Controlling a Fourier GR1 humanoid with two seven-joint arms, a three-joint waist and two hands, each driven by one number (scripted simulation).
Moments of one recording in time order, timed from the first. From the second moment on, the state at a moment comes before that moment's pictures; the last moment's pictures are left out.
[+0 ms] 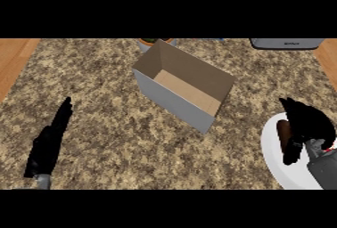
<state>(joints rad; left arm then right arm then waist) 0.03 0.33 -0.11 -1.57 -0.05 0.20 0.10 -0.29 -0.68 0.41 -1.49 0.63 0.34 0.78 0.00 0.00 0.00</state>
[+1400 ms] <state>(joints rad) 0.02 0.23 0.01 -1.56 -0.15 0.08 0.10 -0.18 -0.47 0.21 -1.41 0.98 0.40 0.66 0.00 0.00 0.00</state>
